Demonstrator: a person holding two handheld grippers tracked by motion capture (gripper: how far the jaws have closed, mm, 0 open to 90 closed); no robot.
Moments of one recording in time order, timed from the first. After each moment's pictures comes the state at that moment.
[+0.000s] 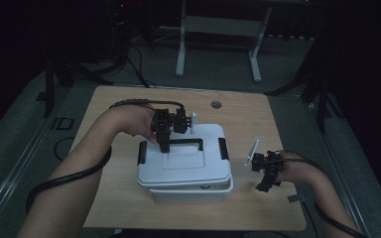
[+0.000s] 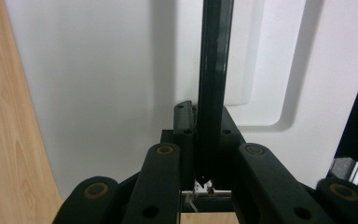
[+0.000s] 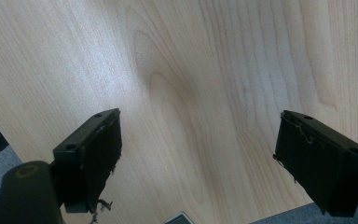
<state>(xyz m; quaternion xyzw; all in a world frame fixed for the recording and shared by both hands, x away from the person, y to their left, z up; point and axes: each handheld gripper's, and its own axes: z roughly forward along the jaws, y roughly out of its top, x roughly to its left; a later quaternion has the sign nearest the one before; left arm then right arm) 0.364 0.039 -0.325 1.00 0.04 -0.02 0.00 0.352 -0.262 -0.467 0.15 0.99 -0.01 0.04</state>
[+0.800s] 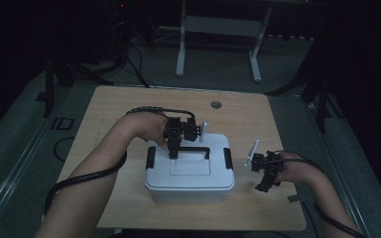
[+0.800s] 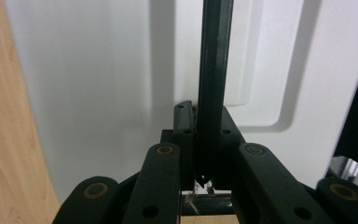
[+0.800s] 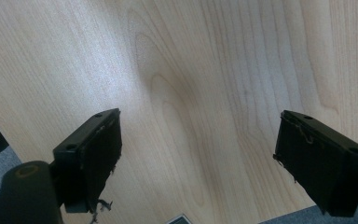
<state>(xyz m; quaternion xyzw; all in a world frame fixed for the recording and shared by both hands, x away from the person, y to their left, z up) 0.372 0.013 -0.360 1.00 0.03 -0.04 -0.02 0.352 -0.262 -0.468 0.15 0.99 -0.01 0.04</state>
